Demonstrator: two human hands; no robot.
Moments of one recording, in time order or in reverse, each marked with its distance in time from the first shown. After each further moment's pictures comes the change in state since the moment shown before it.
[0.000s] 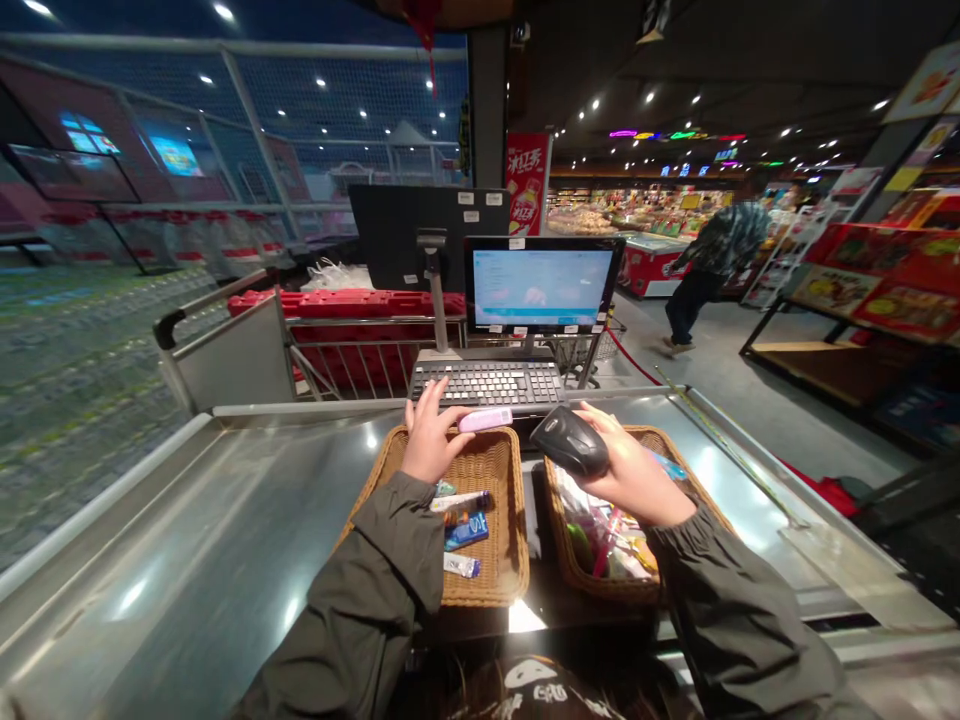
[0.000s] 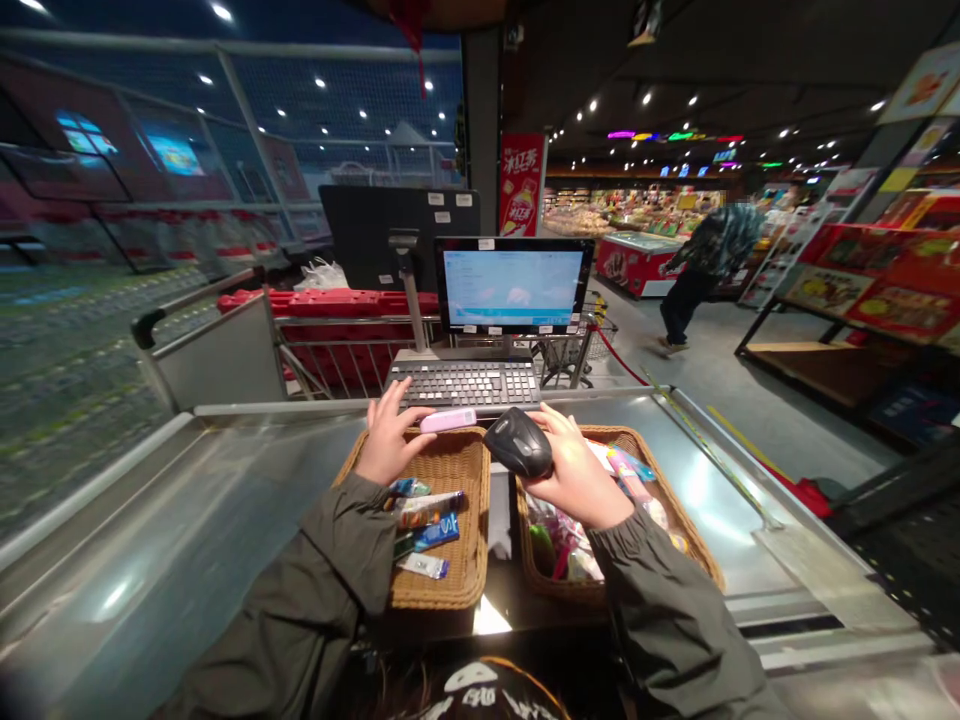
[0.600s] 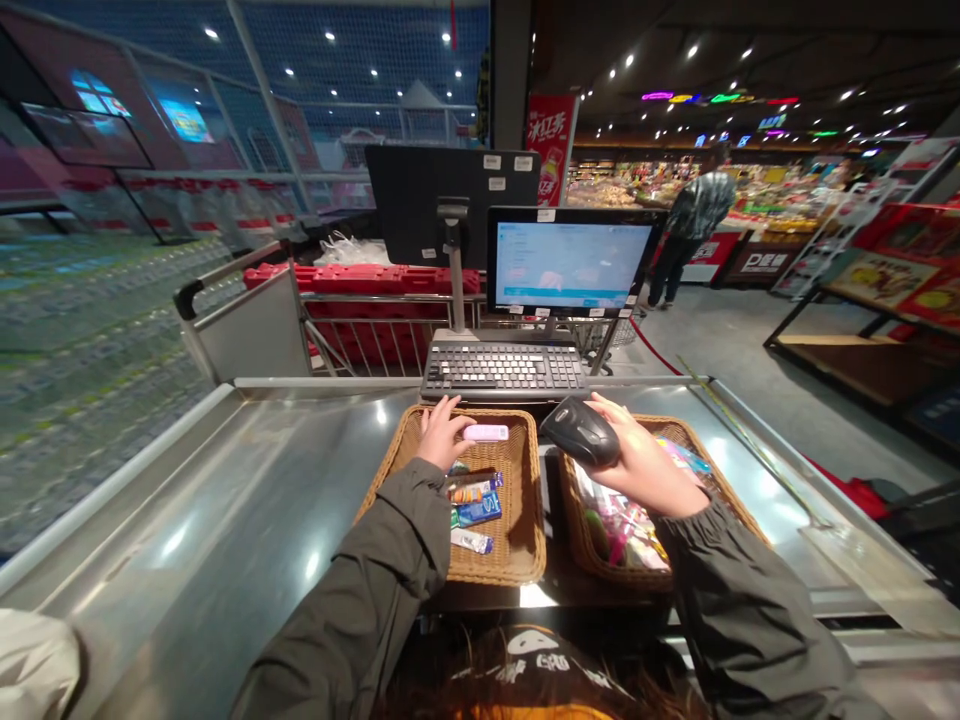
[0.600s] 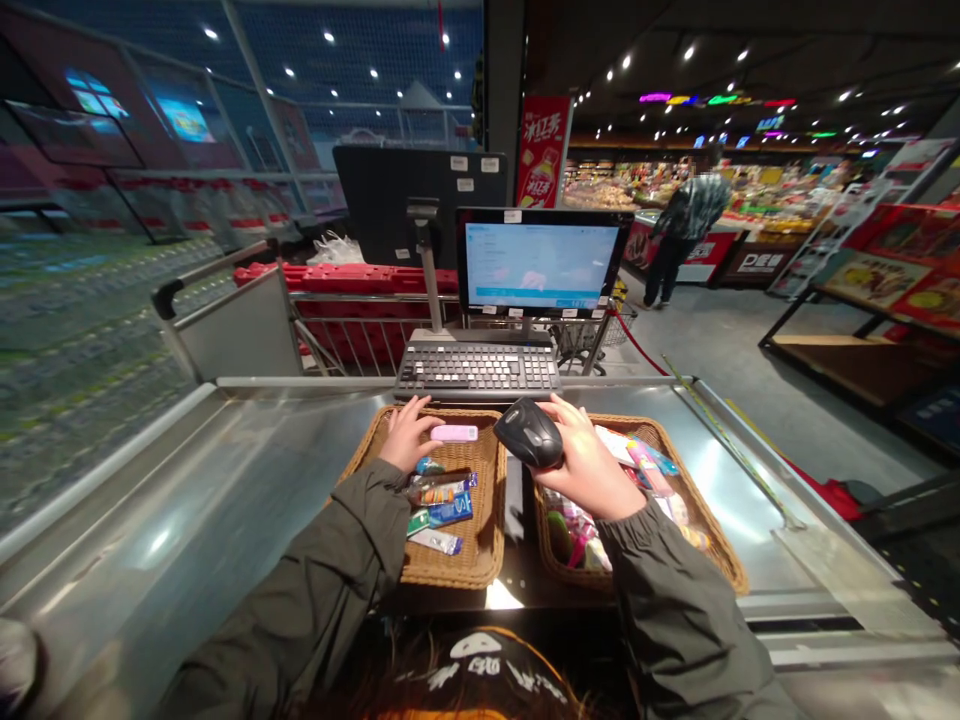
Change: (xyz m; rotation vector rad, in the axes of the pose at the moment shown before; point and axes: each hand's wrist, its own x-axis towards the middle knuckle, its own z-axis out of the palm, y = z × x) left_hand -0.033 -0.068 0.062 -0.021 -0.267 -0.121; right_hand 0.009 0.009 0.024 0.019 -0.017 -0.062
